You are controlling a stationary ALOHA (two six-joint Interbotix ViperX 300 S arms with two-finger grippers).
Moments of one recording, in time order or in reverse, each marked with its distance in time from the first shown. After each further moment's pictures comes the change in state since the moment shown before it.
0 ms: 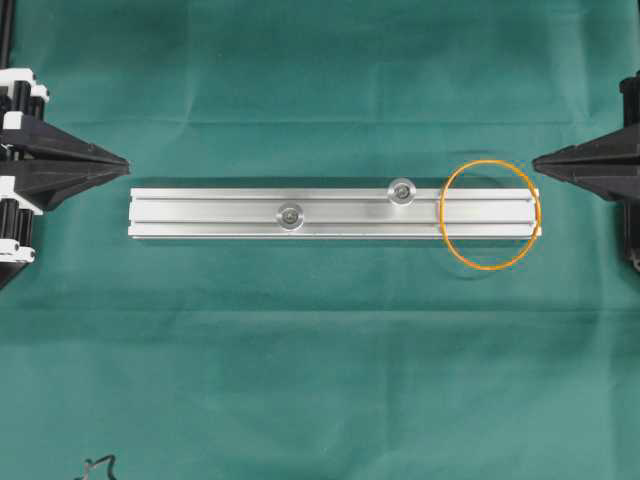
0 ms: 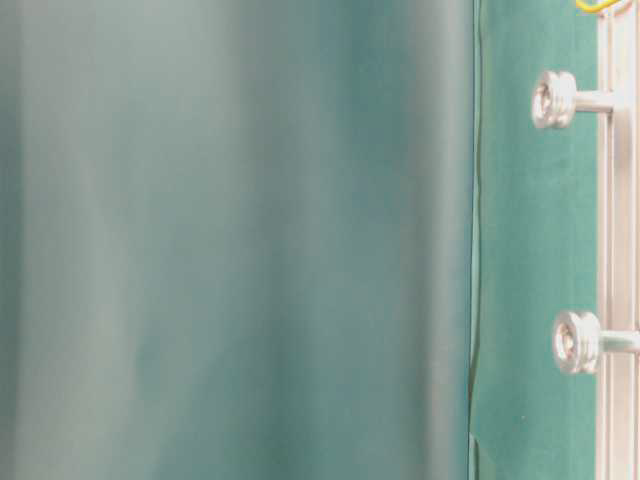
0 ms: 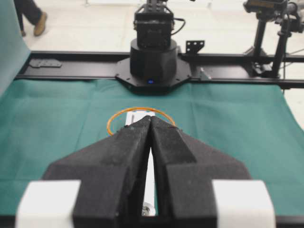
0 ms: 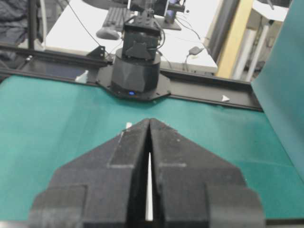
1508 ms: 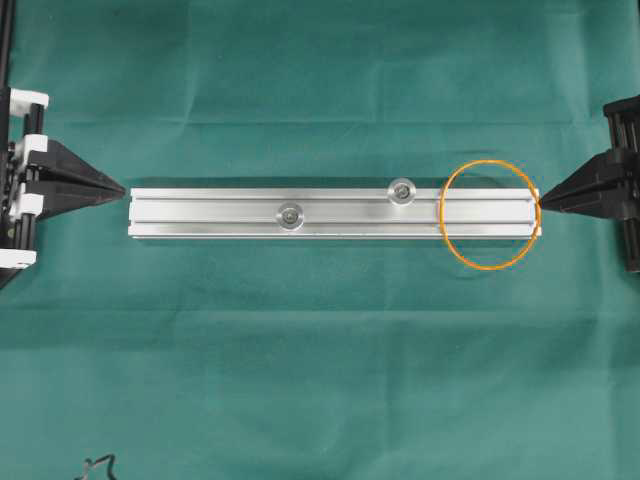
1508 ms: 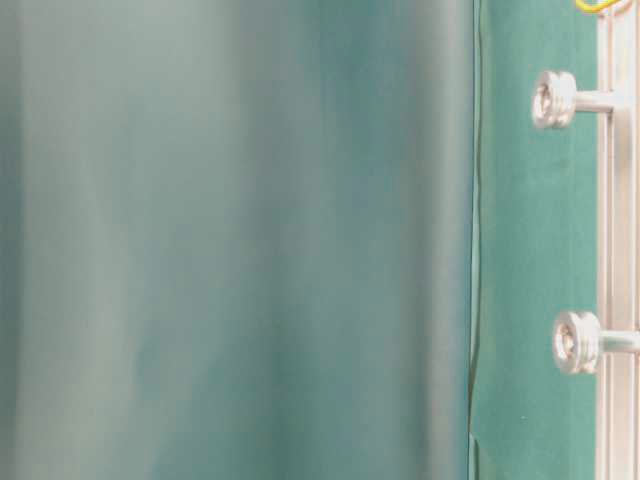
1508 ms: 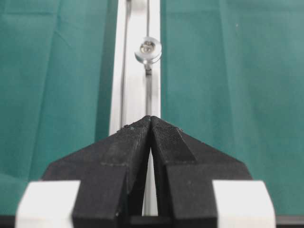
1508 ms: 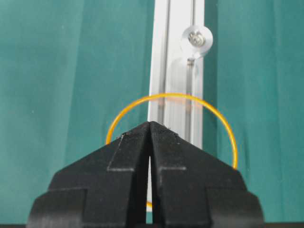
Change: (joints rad) left arm 0.000 0.000 -0.095 0.028 0.653 -0.008; right arm 0.002 0.069 -0.167 0.034 0.888 0.089
